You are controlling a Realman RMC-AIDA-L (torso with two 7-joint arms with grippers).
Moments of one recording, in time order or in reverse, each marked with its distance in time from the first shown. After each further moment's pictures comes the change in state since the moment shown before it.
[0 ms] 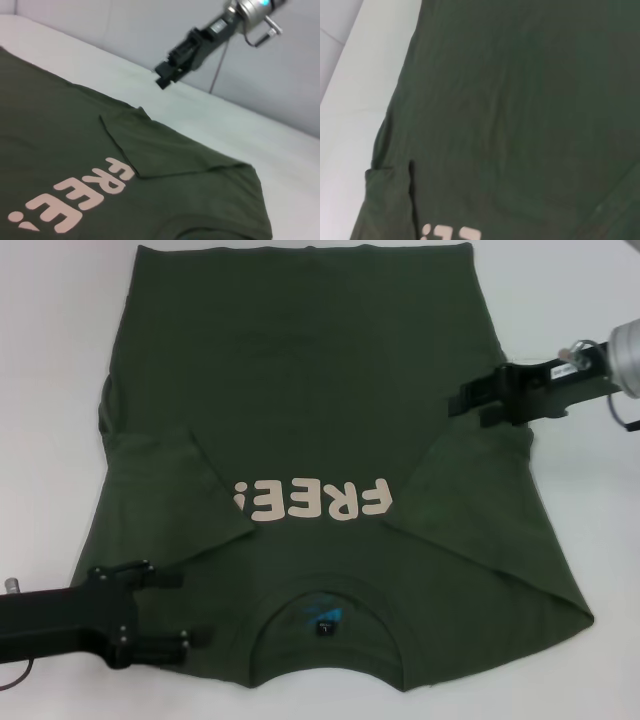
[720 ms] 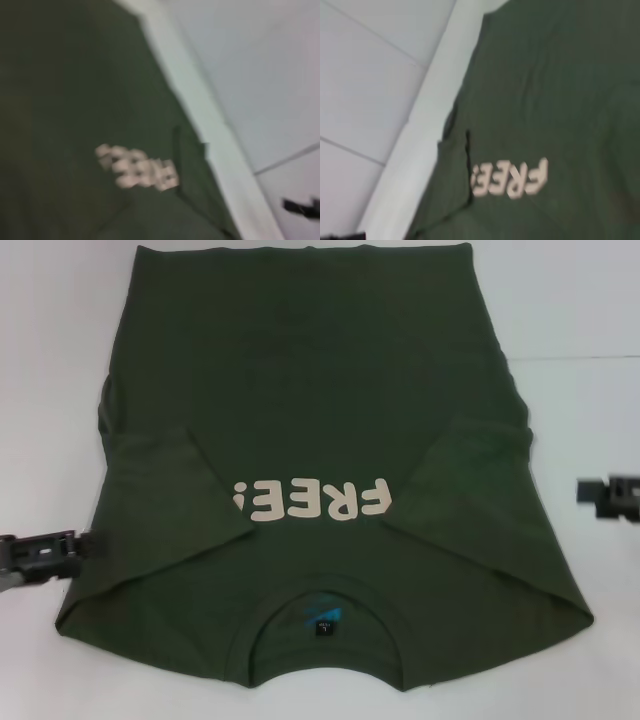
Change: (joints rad) left arm -0.080 0.150 -0.256 0.003 0.134 0.145 -0.830; right arm -0.447 -0.045 0.141 -0.112 0.334 -0.385 -0.372
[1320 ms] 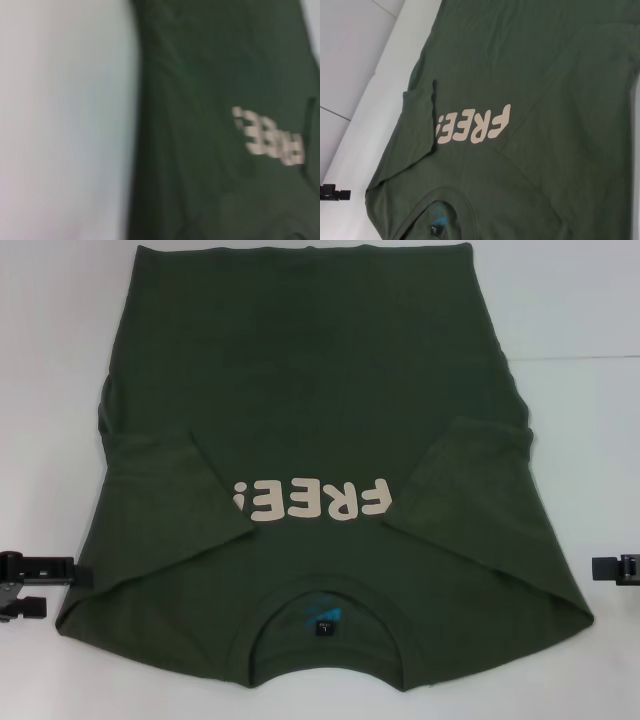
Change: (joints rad) left arm -0.091 0.023 0.090 0.003 0.285 -0.163 -0.231; right arm -0.039 0.009 0.013 0.001 -0.138 -0.010 -0.089
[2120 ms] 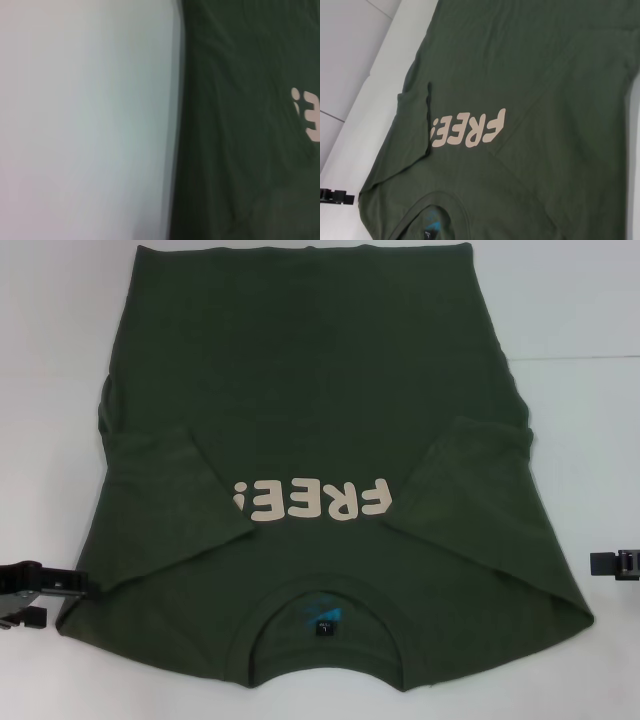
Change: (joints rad) left arm -0.030 -0.008 0.131 -0.029 0.062 -0.110 -0.072; right arm 0.008 -0.001 -0.008 0.004 -0.001 0.023 -0.001
